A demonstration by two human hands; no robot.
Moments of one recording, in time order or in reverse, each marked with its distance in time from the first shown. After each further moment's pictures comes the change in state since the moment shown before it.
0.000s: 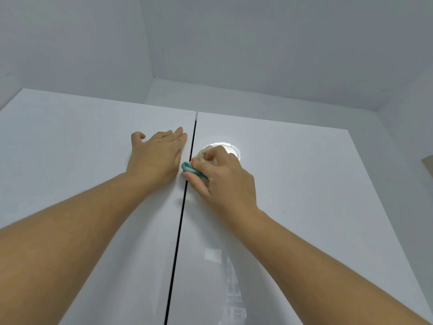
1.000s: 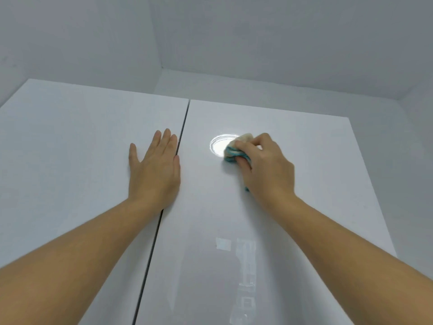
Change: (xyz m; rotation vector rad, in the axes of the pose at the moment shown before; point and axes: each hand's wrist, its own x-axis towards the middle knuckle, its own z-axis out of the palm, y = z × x) left_hand -0.051 0.052 0.014 -0.112 -0.034 -0.245; right_hand -0.016 0.083 -0.051 -0.021 -0.082 0.137
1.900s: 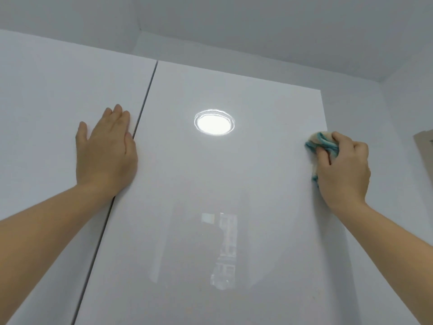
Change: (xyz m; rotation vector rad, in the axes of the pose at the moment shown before) left_hand -0.033 0.000 0.007 -0.112 0.136 -0.097; right_hand -0.064 0.144 -0.083 -0.076 0.109 0.561
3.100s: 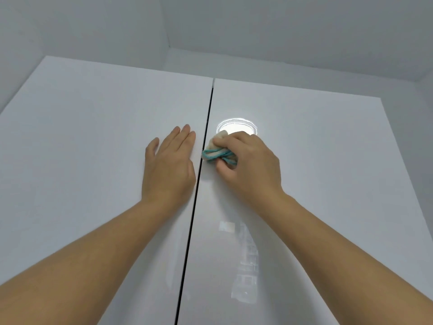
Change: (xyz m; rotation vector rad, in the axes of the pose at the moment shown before) left_hand 0.008 -0.034 -0.009 -0.031 0.000 0.227; right_hand -0.093 -0.217 0.097 0.185 -0.209 -0.602
